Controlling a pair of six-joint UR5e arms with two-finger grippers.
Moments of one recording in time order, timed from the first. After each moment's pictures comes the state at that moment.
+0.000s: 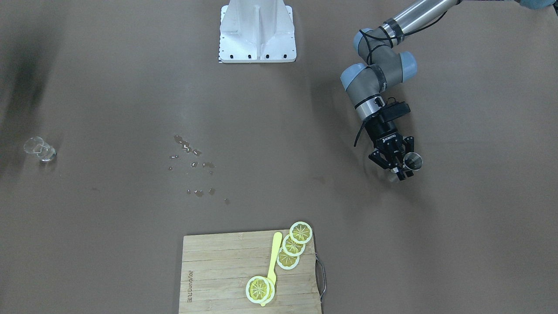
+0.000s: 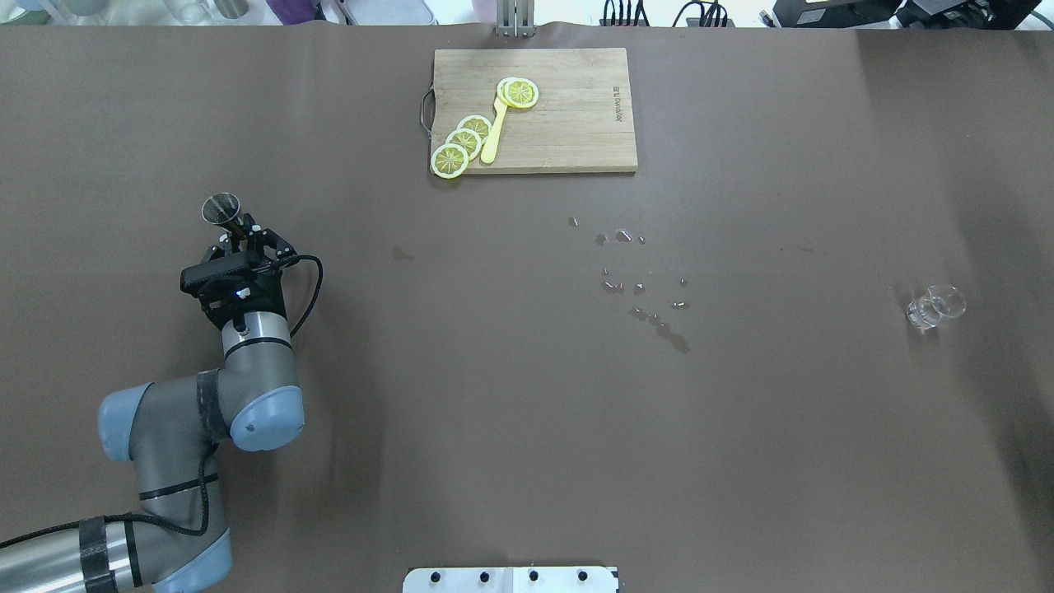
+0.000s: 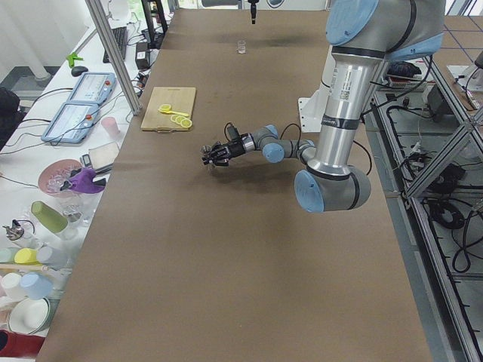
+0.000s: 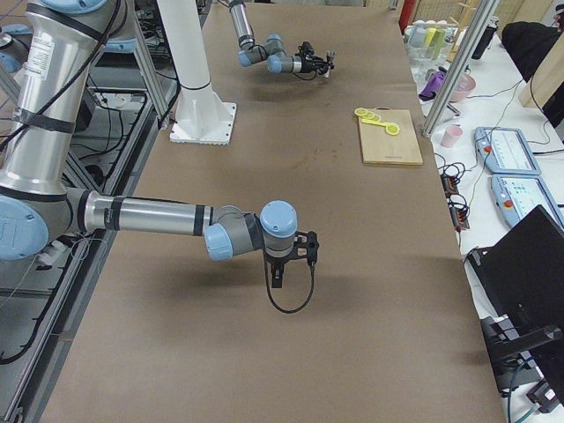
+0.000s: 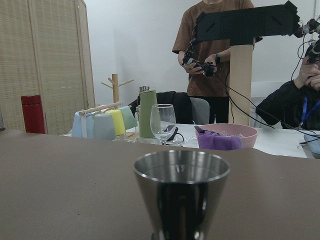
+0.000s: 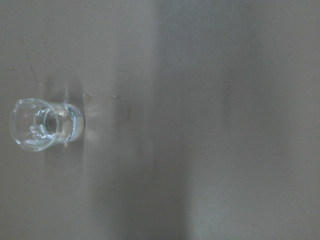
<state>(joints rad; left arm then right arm) -0.35 -1.85 -1.55 -1.81 -0.46 -1.81 1.33 -1.86 1.78 -1.28 2.39 0.27</state>
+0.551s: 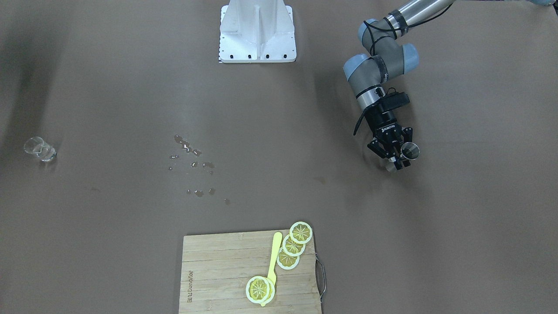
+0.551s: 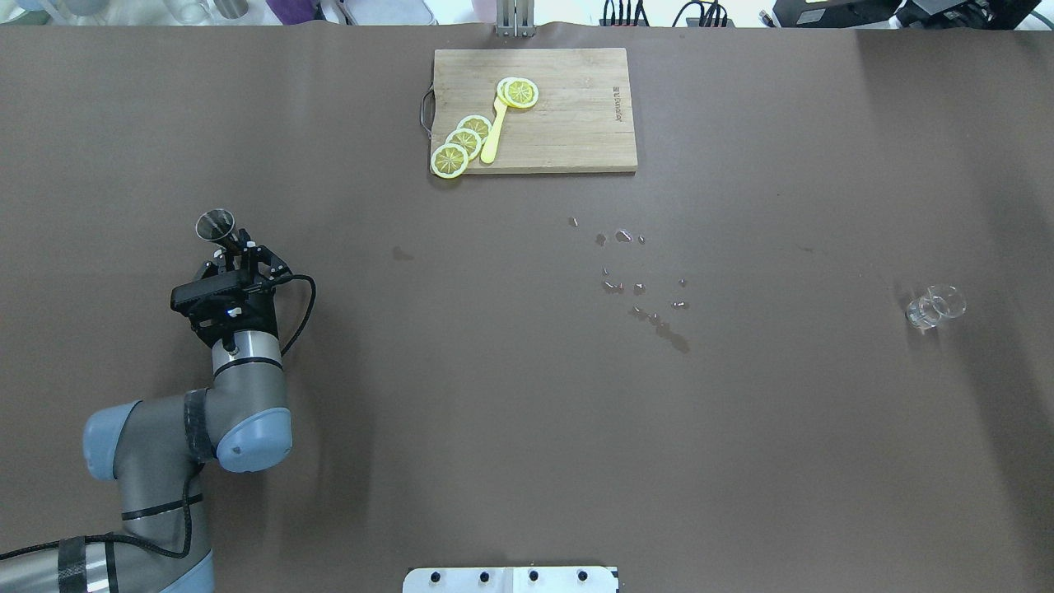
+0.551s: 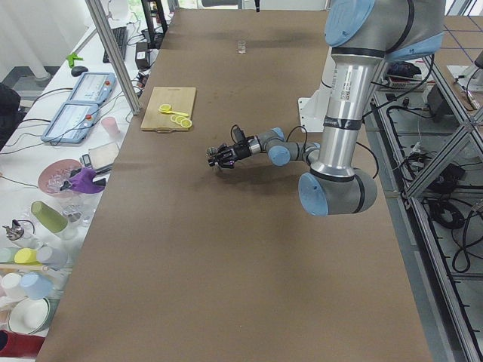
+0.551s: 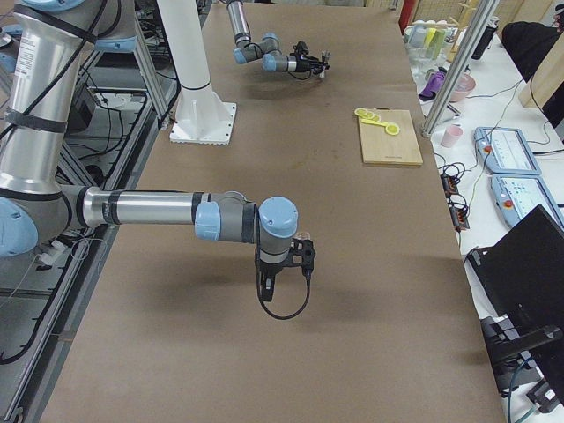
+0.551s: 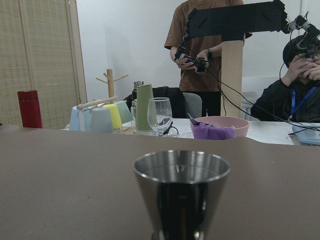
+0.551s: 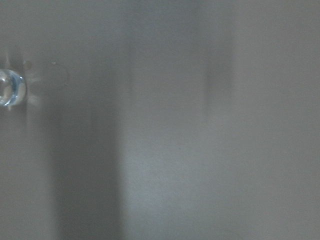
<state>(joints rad) -0.32 -1.81 -1.58 -1.82 -0.44 -1.82 1.52 -1.86 1.88 -1.70 2.28 -0.05</state>
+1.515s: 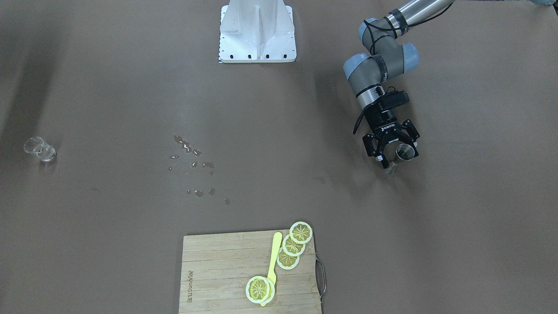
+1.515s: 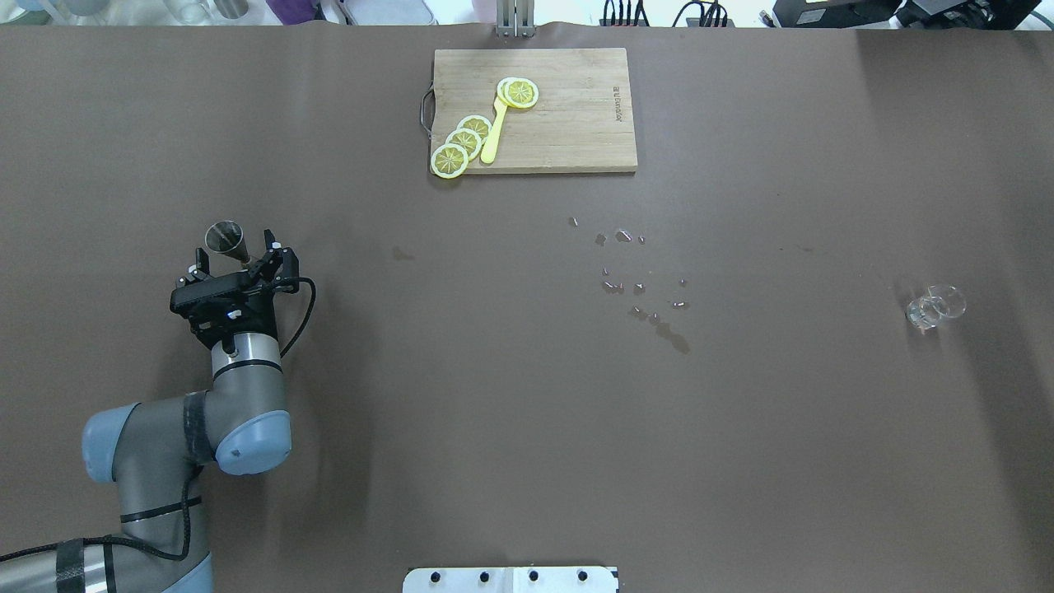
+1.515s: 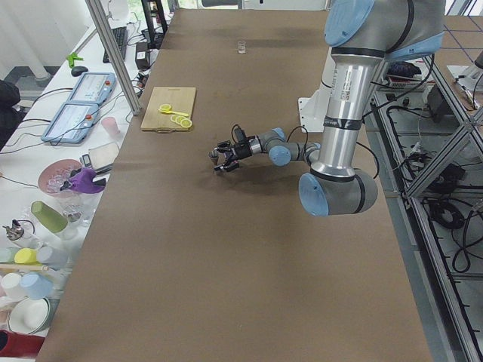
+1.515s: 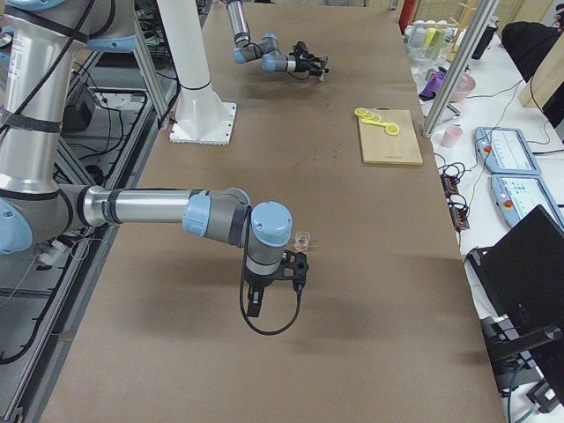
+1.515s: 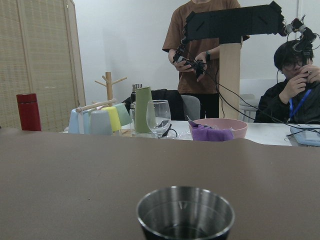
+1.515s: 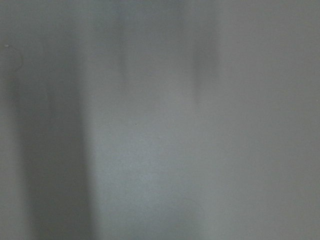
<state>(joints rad) -0.32 -1.80 -1.59 -1.81 -0.43 -1.81 1.60 -1.84 1.90 -1.83 2.25 -0.15</state>
